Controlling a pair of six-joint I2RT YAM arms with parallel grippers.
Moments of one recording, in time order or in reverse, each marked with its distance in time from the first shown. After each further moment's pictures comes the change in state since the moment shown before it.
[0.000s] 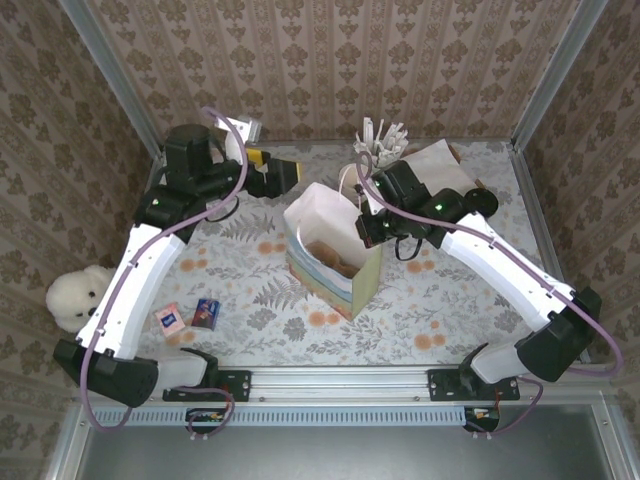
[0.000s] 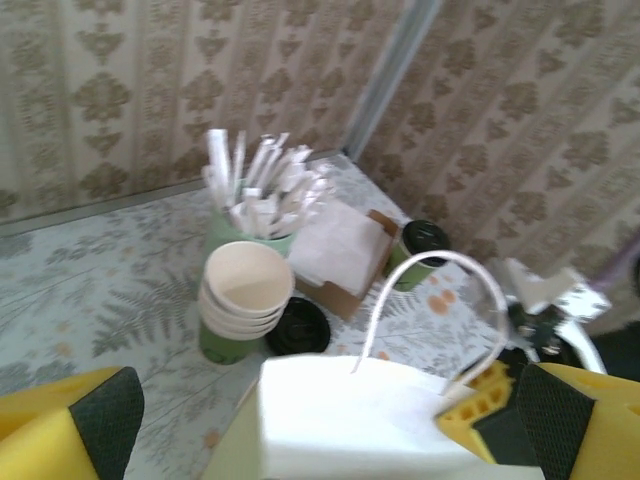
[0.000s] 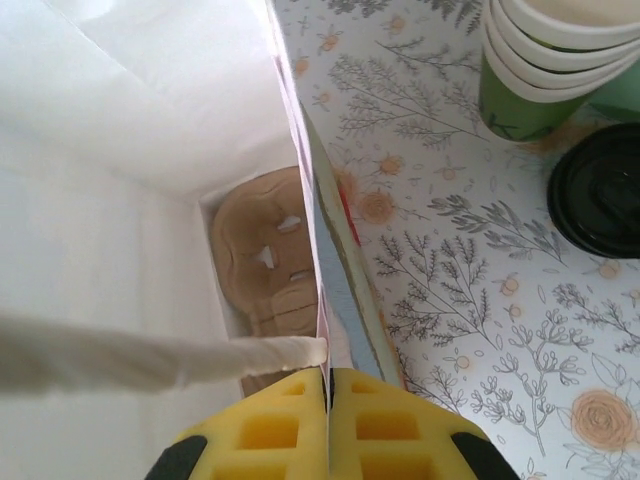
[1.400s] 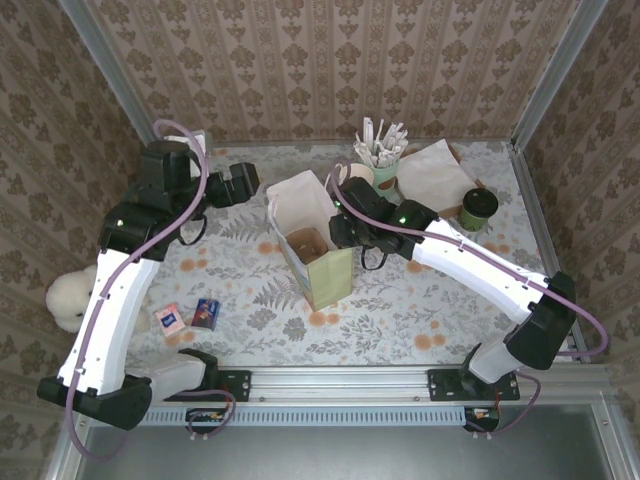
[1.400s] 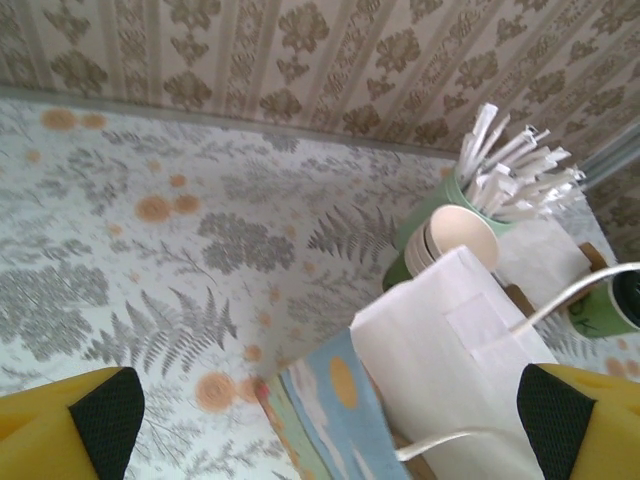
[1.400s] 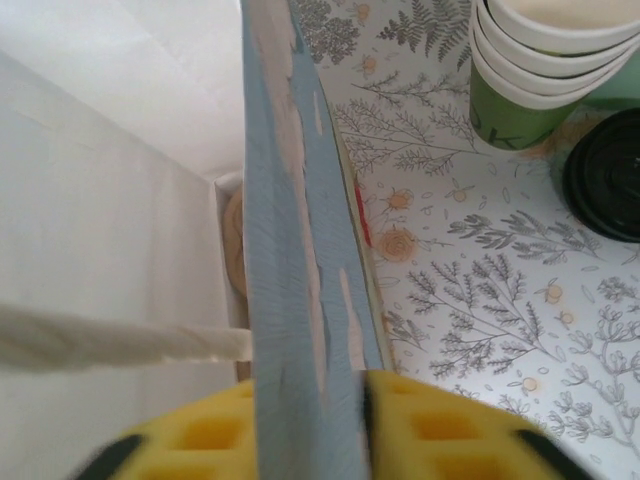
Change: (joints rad) left arm 0.016 -0.109 0.096 -0.401 -0.454 -0.172; right arm 0.186 0.099 0.049 0.076 0.275 0.316
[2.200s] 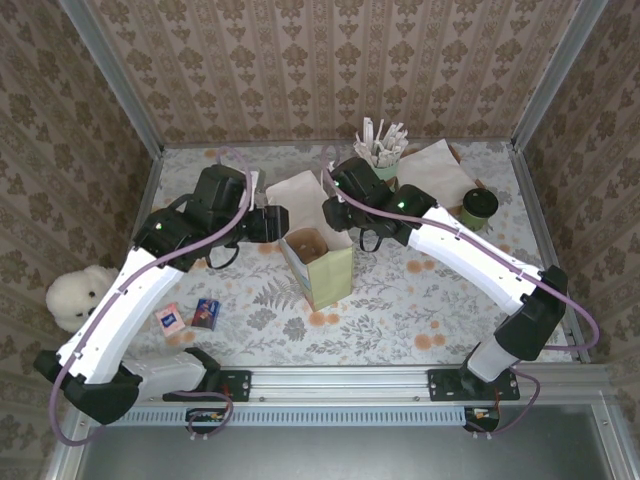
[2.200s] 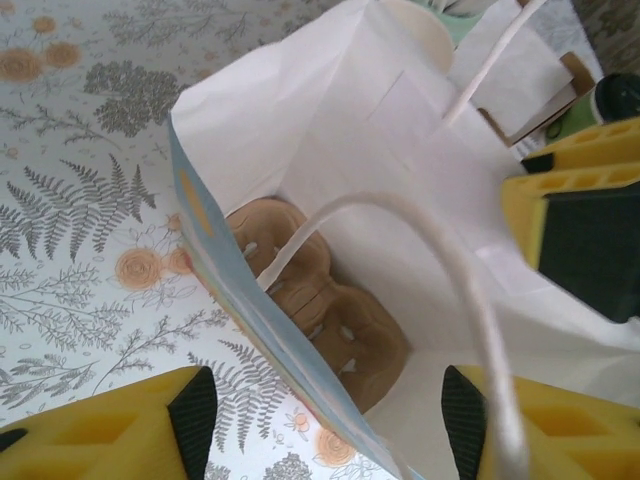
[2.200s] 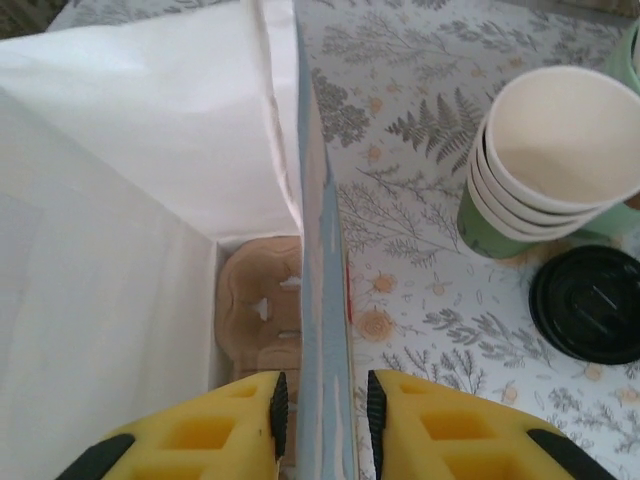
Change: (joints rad) left arm -0.295 0.016 -0.097 -0.111 -0.061 -0.058; right arm -0.040 0.067 0.136 0.035 0.007 -0.228
